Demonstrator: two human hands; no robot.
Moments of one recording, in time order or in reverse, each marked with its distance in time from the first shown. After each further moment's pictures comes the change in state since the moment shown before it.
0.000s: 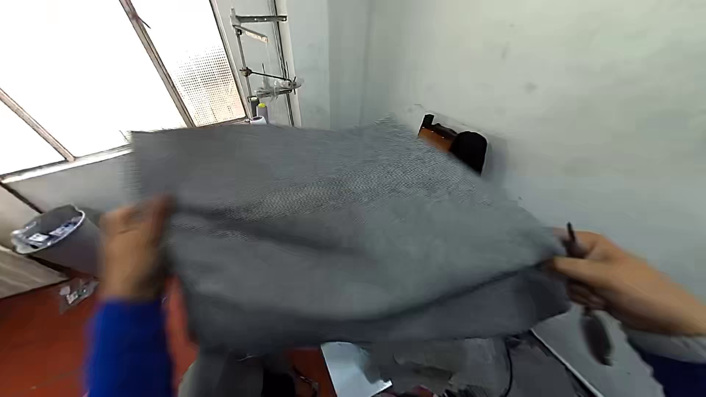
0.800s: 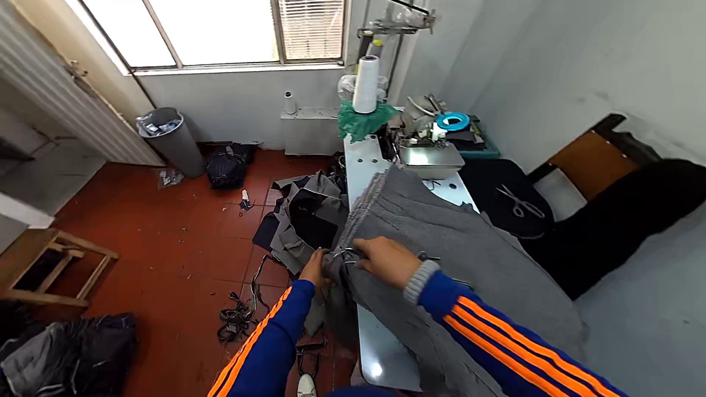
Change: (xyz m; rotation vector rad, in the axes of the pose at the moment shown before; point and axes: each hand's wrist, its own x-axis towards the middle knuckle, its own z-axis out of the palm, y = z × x) left_hand -0.186 -0.334 0.084 0.475 -0.750 -0.646; right_hand 0.085 -0.015 0.350 -0.989 -1.065 -0.198
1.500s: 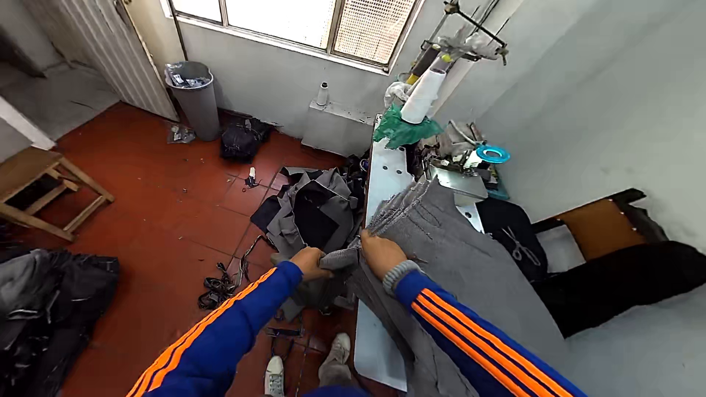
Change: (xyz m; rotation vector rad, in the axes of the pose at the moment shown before) left_hand -0.077 0.012 -0.078 0.008 -0.157 0.027; right_hand 0.059 -0.039 0.052 -0.343 0.054 0.212
